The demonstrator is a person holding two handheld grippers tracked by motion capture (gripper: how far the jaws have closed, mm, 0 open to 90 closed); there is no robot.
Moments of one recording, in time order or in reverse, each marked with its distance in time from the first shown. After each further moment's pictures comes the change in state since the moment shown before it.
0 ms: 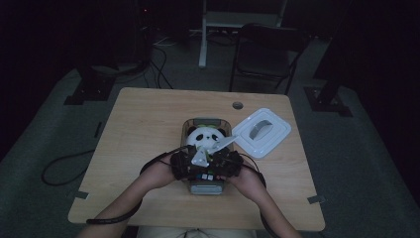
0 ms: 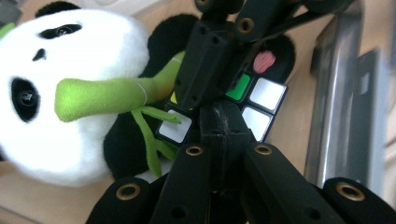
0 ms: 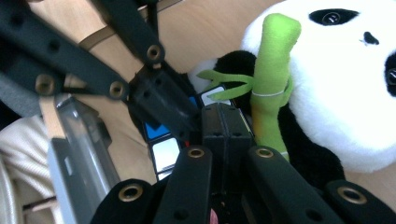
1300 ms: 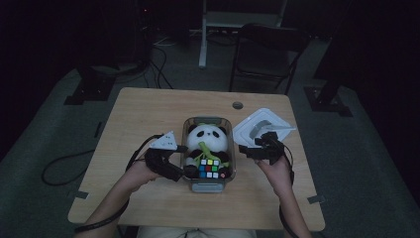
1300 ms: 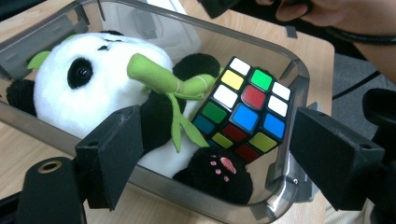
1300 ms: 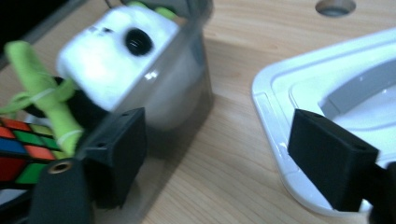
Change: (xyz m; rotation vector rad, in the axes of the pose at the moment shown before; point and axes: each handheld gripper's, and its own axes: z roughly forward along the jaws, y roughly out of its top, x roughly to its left) left arm 0.028 -0.056 -0.038 -0.383 -0.112 -0.298; right arm -0.103 -0.069 -0.047 -0.221 -0.189 0.455
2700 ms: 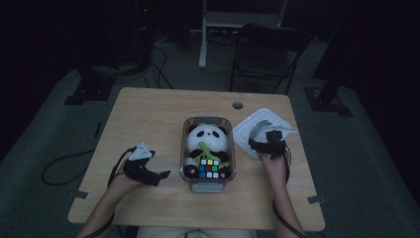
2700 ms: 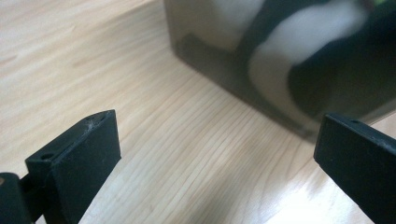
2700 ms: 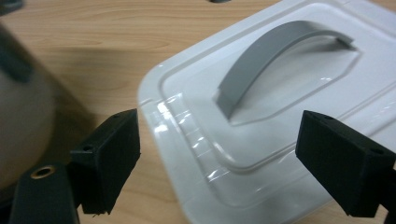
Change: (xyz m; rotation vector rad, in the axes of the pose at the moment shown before) left arm 0.041 -0.111 -0.006 0.024 0.288 -0.168; right arm -0.058 -0.021 0.047 -0.064 -0.275 0.162
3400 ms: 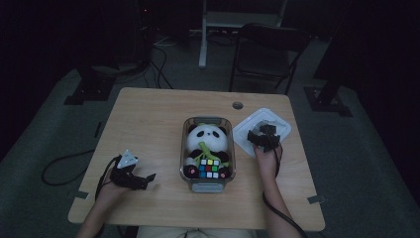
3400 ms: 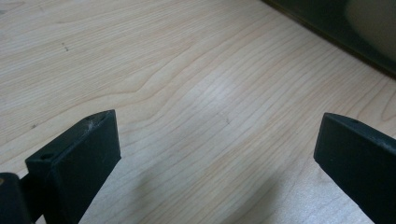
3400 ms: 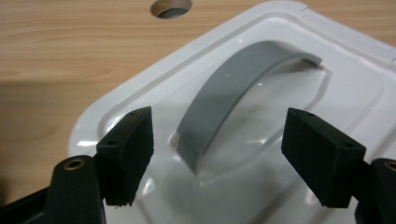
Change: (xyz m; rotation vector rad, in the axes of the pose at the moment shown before) left arm 0.021 -0.046 -0.011 0.039 0.153 -0.082; right arm 0.005 0.012 0.045 -0.044 -0.210 0.045
